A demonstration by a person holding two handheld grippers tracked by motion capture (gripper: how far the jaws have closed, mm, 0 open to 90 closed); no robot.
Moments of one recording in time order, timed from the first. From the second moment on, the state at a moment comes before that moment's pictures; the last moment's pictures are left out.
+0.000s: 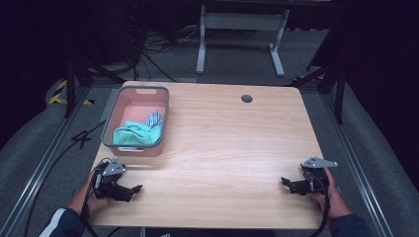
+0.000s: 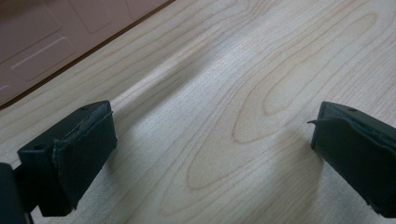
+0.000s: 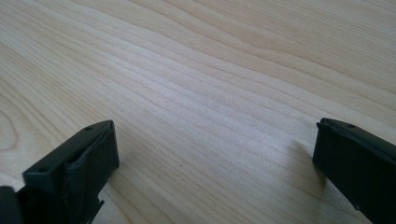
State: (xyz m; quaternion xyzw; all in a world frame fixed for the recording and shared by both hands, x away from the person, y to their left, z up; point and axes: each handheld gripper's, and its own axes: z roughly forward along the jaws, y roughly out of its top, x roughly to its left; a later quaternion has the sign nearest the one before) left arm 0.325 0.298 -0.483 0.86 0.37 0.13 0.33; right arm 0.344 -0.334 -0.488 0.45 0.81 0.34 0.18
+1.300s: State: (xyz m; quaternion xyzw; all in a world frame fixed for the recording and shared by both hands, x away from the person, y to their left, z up) left arm 0.333 0.299 -0.417 0.87 0.31 0.14 0.35; right arm 0.345 -0.334 -0.488 0.45 0.81 0.34 0.18
